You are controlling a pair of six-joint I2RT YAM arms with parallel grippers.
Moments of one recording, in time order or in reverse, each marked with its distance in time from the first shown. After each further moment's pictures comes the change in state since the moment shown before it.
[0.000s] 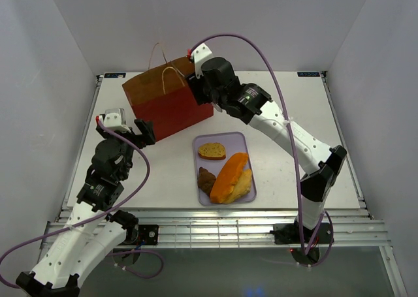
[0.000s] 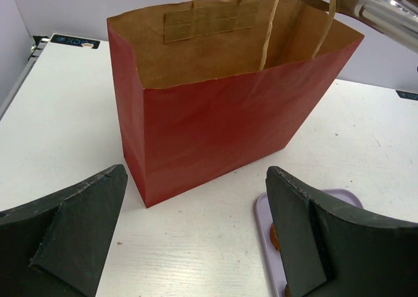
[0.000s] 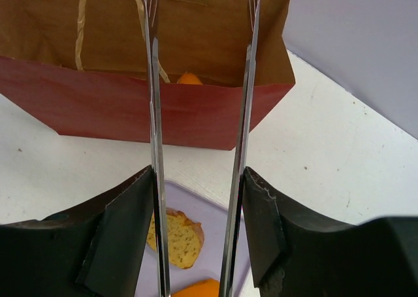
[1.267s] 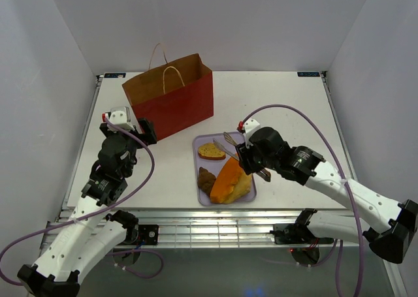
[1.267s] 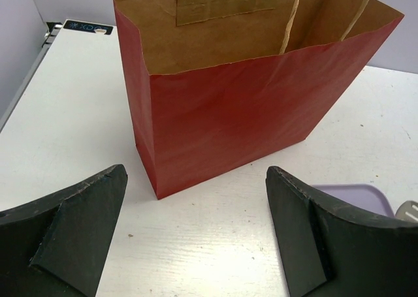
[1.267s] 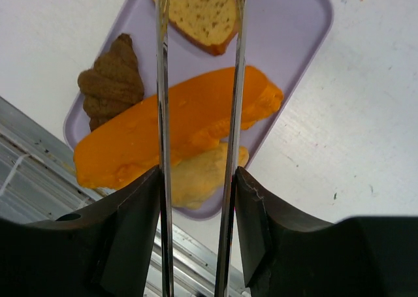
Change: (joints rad) left arm 0.000 0.053 -0.014 0.007 -0.039 0.015; right arm 0.000 -0.748 -1.034 -0.042 -0.202 0.206
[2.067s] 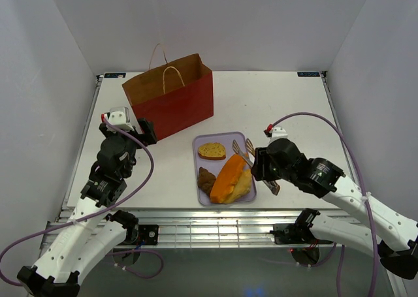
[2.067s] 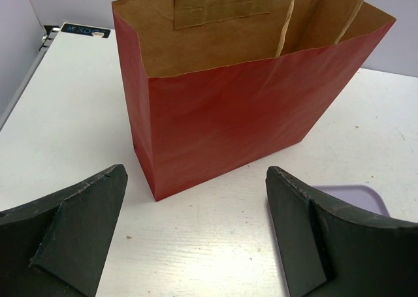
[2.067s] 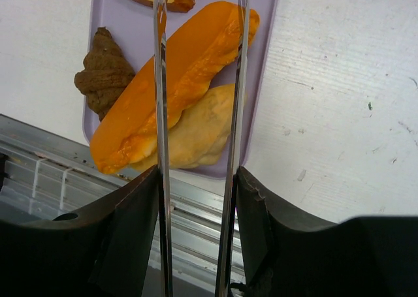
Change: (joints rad) left arm 0.000 -0.010 0.000 0.001 0.009 0.000; right arm 0.000 -0.196 -0.100 -0.156 0.086 0.371
